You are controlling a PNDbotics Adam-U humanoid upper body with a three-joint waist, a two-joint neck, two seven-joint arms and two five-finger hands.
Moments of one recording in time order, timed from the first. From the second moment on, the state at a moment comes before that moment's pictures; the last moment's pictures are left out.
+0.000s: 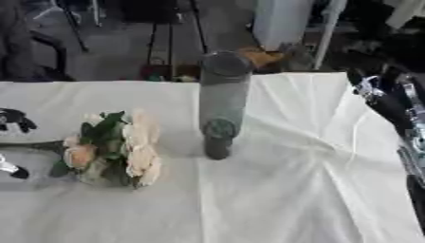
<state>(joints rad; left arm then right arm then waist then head) -0.65 0.64 -0.20 -0.98 -0.79 -0.31 -0.48 -0.41 -0.49 -0.15 -1.32 0.00 -0.23 0.07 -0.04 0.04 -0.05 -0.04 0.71</state>
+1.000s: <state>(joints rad) -0.72 0.52 -0.17 -0.84 -0.88 -0.33 -0.36 -0.41 -0.48 -0.15 -1.32 -0.01 -0.23 0.07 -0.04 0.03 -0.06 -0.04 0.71</state>
